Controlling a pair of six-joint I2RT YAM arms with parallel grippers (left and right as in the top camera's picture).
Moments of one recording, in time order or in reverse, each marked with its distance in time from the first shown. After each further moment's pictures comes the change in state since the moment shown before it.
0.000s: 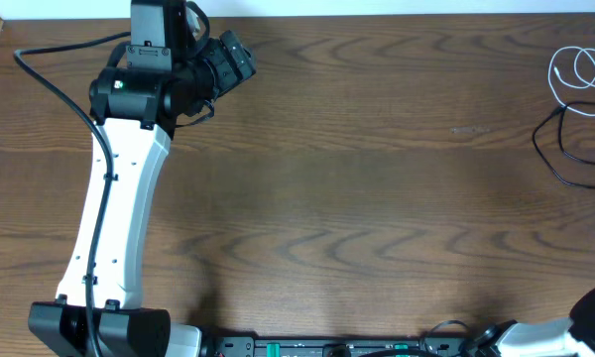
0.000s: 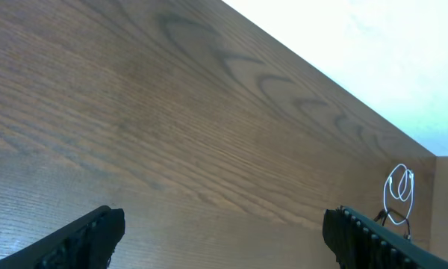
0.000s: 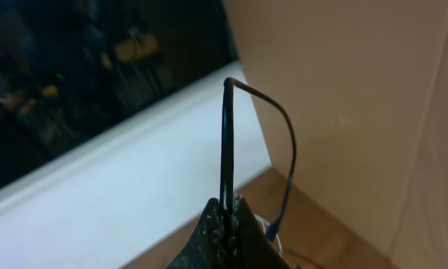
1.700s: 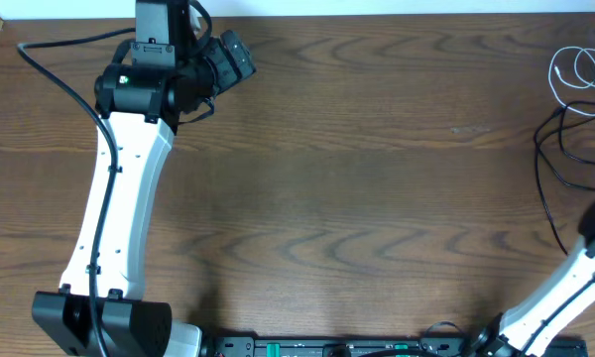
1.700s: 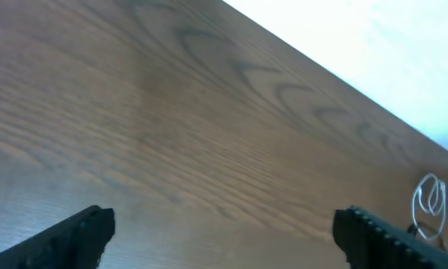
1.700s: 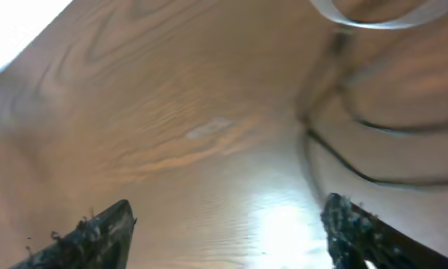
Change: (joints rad) left arm 0.000 0.027 0.000 0.016 -0.064 0.036; right arm 0.306 0.543 -0.005 -0.546 -0.116 -0.299
